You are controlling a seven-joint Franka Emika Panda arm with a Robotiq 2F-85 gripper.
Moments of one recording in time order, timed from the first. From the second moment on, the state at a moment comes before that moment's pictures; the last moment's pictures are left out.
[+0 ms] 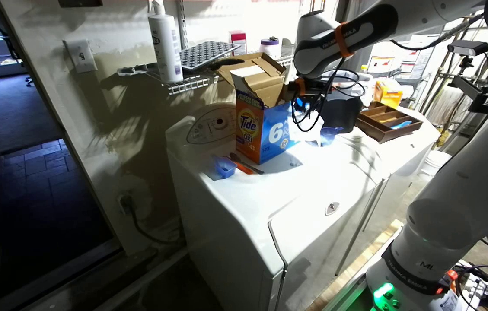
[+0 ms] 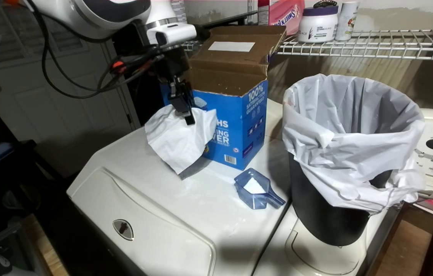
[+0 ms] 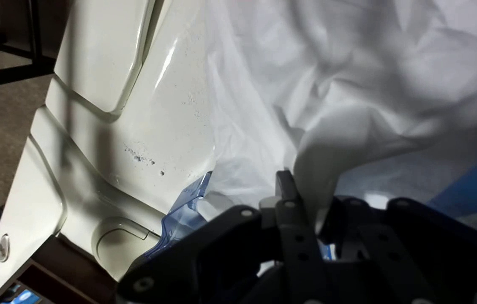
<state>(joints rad) -0.10 -0.13 -0.12 -2.19 -0.31 2.12 0.91</state>
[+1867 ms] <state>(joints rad) -0.10 -0.06 -0.08 -2.29 -0.28 2.17 0.91</state>
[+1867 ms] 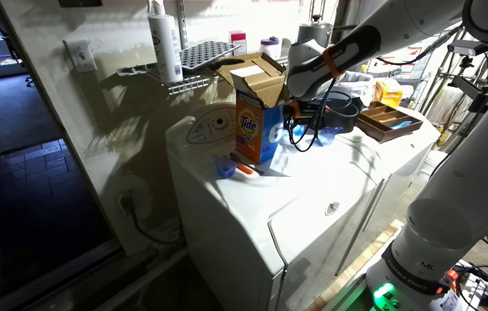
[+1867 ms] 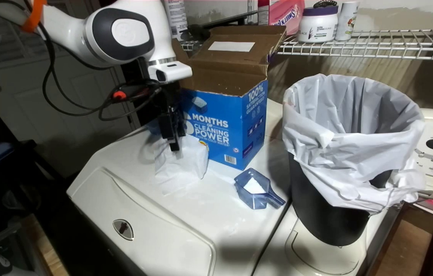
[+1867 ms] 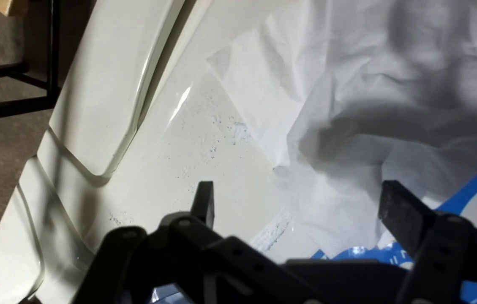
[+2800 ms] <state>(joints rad) -0.14 -0.07 -0.11 -2.36 -0.62 2.42 1.11</state>
